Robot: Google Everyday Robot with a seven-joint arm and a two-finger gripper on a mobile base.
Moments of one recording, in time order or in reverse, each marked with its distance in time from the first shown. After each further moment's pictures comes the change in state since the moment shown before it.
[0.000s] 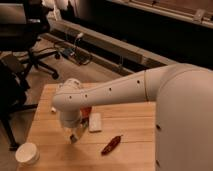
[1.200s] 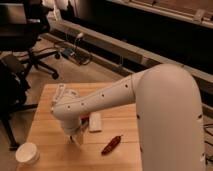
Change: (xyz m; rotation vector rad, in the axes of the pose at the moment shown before) arm 0.000 0.006 0.060 -0.064 0.015 0.091
